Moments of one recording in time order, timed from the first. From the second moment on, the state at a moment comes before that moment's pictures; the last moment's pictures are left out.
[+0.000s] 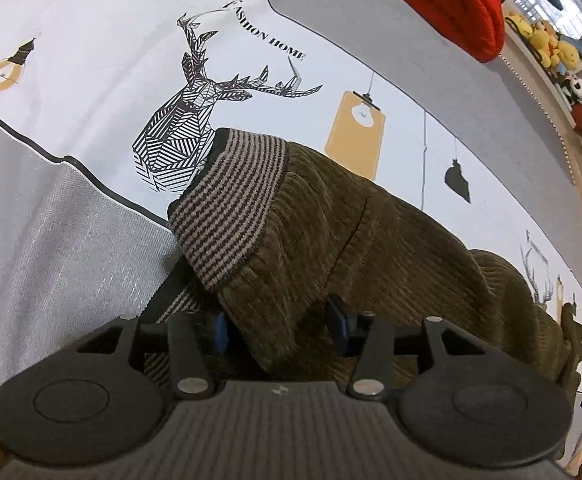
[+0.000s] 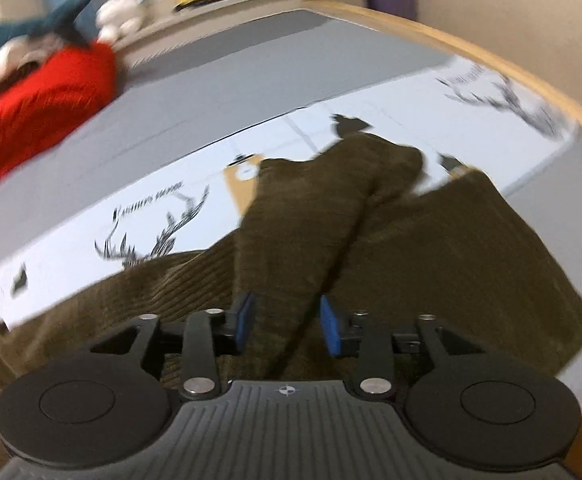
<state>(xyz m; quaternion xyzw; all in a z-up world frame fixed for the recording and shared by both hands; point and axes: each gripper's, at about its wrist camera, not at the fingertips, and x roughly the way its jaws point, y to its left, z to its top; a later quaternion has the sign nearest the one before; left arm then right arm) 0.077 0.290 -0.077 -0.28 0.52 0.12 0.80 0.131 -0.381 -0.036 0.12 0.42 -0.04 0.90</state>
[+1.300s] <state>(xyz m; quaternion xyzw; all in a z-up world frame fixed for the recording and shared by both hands) 0.079 0.287 -0.068 -0.26 0.51 0.12 0.81 0.109 -0.424 -0.032 0.21 0.46 -0.15 0.85</state>
